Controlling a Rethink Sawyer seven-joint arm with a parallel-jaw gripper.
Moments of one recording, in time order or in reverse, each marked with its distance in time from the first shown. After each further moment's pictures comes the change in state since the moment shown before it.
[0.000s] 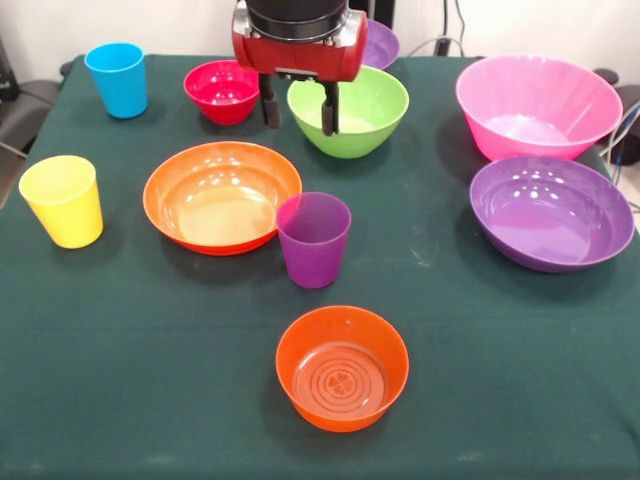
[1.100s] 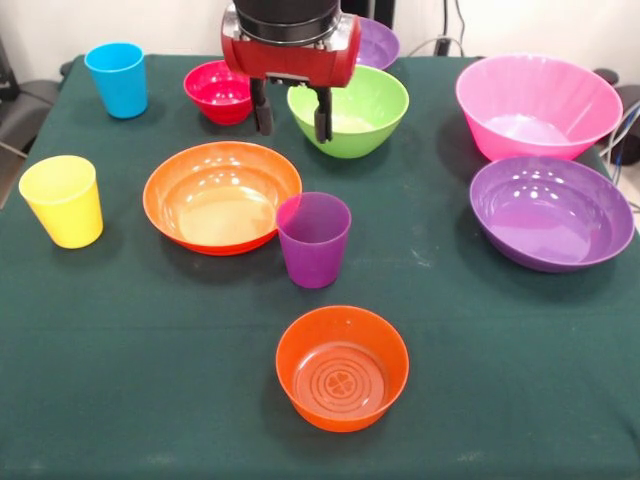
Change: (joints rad) arm 0.000 0.014 -0.005 -0.044 0.011 0.002 0.000
